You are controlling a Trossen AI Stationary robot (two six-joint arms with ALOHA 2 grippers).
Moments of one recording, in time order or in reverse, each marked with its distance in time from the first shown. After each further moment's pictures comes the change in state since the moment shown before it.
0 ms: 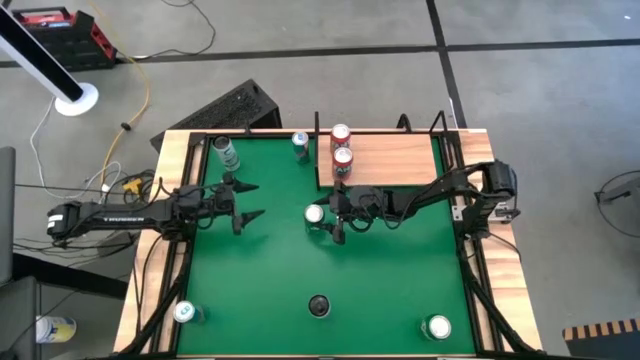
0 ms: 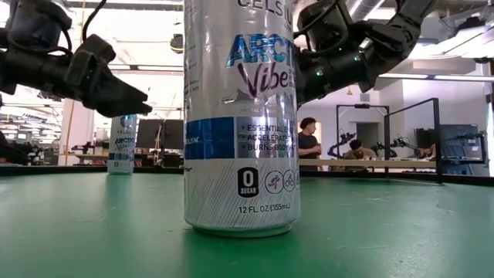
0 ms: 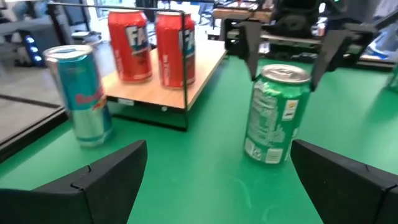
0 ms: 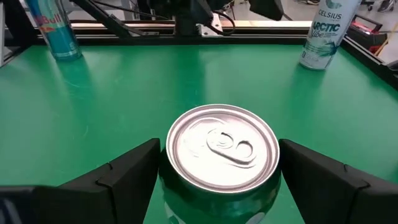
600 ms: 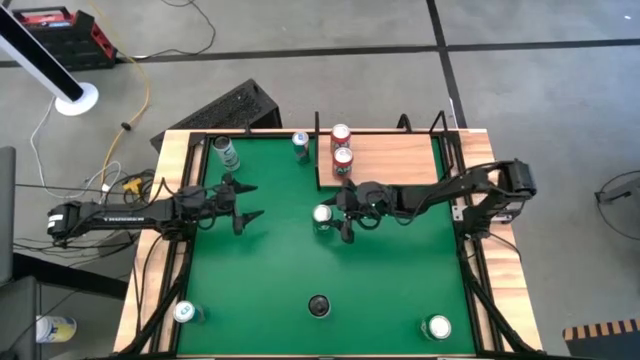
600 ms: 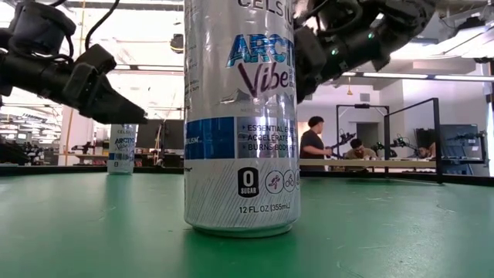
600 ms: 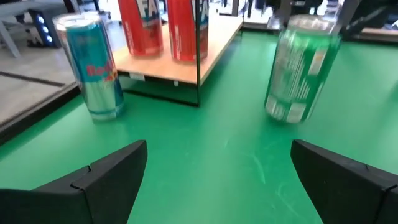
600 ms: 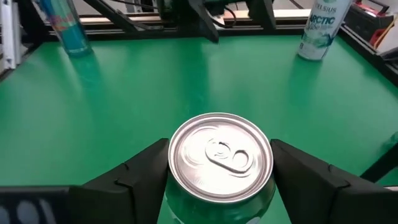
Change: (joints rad) left arm 0.000 0.000 0.000 -0.093 -0.037 0.000; right arm 0.008 -0.177 -0.006 -0.189 -0.002 0.026
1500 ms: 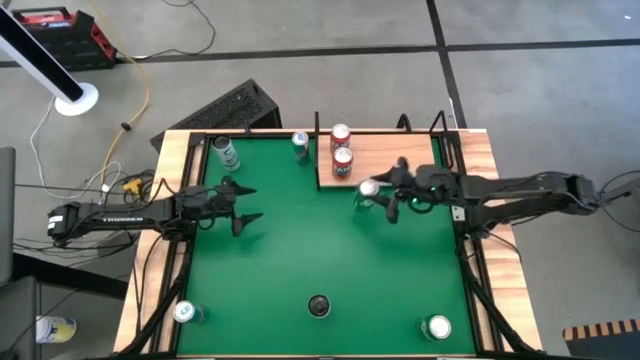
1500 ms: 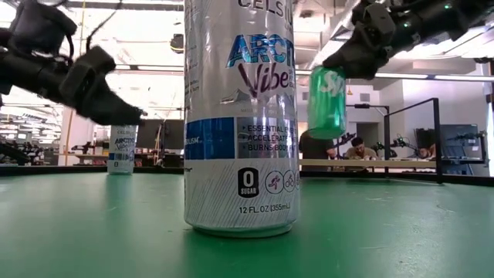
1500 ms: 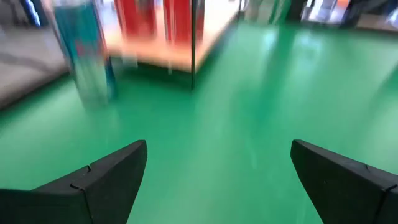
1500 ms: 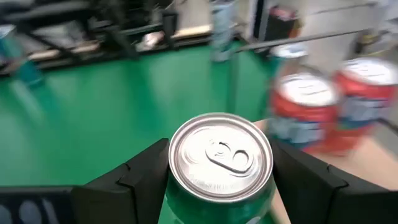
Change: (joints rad) left arm 0.001 -0.032 0.017 -0.071 0.033 -0.039; right arm -0.105 -0.668 -0.240 -0.377 0.161 0.074
